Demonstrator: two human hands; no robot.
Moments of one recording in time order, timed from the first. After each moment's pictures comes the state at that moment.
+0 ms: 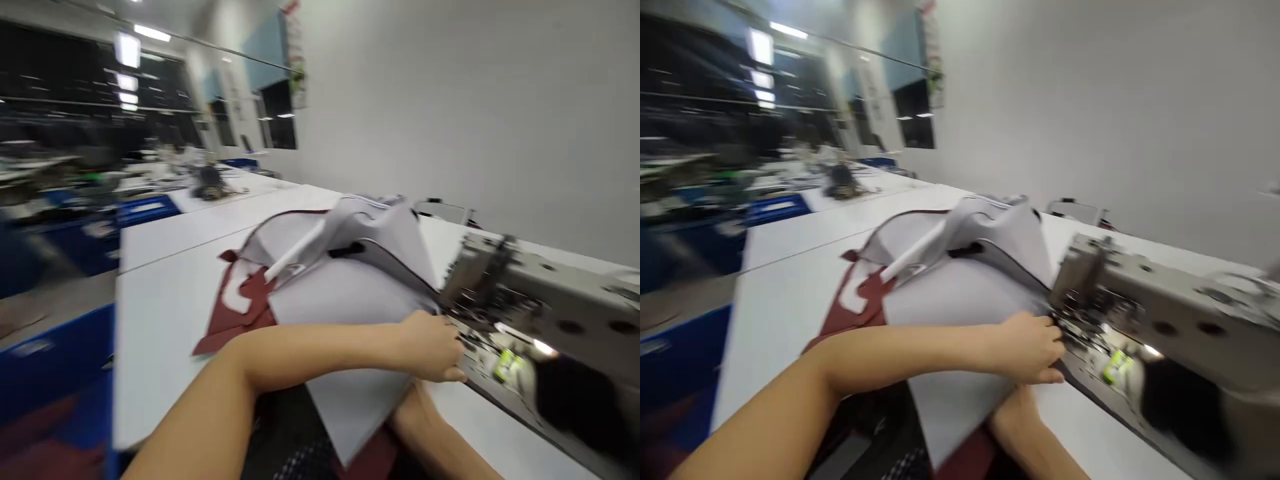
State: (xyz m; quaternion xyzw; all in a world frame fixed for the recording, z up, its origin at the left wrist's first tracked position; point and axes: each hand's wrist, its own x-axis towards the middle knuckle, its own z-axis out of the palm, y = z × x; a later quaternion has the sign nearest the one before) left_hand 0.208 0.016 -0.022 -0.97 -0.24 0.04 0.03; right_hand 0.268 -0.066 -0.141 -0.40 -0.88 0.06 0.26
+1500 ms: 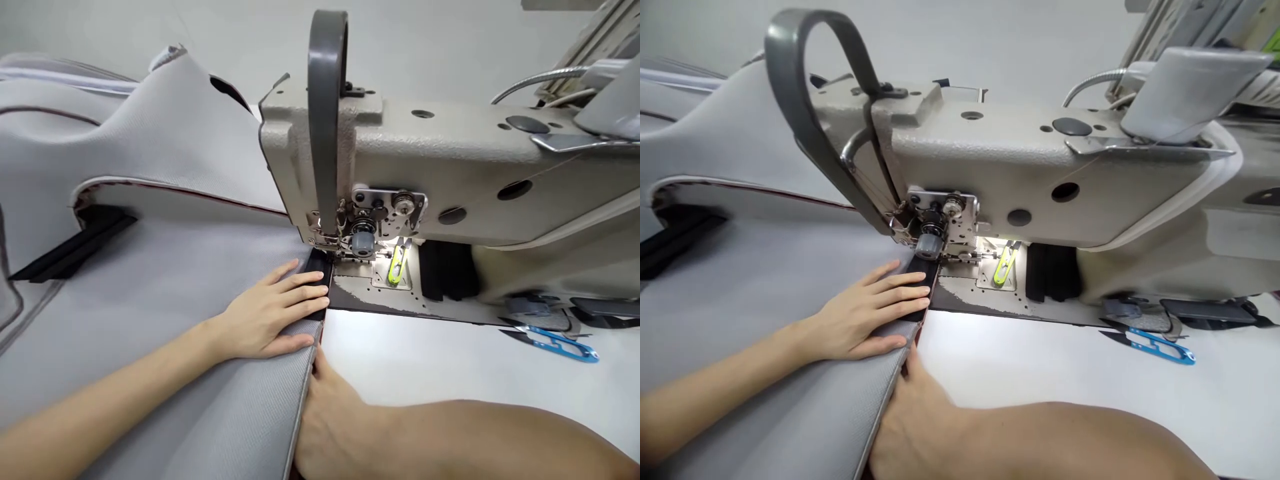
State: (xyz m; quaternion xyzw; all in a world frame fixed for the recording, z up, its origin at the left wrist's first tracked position) left_hand 0.171 0.098 -0.119 -0.99 -0.06 -0.07 -0.07; right_hand 0.299 -0.059 -0.151 -0.37 -0.91 0.15 0.12
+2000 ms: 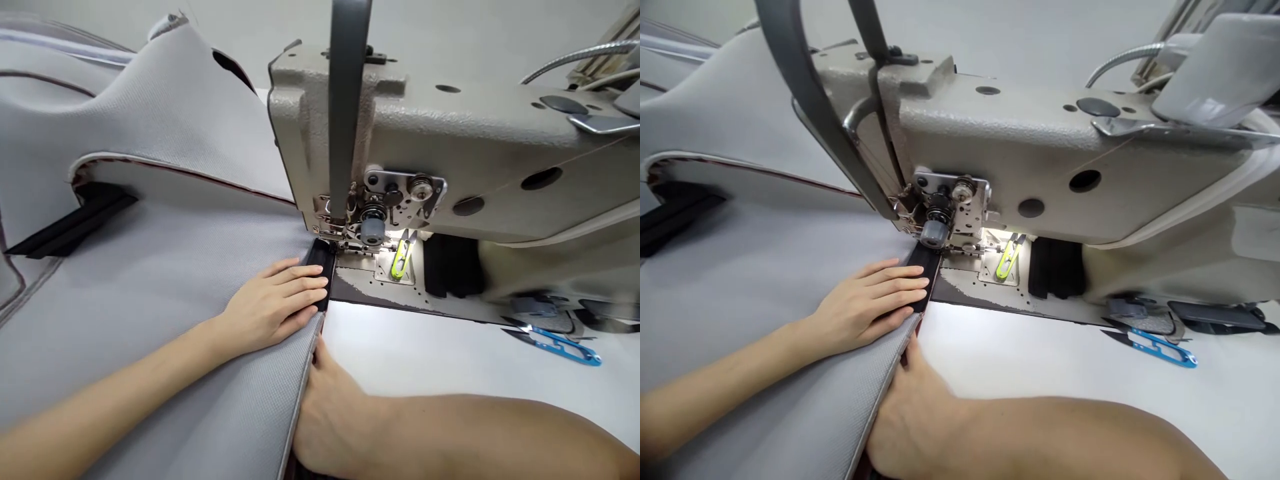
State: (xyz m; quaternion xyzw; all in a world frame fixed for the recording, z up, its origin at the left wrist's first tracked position) left_hand 0.176 0.076 -0.123 -0.98 -0.13 -0.15 -0.03; right_hand 0.296 -0.065 -0.167 -0.38 -0.91 0.11 0.14
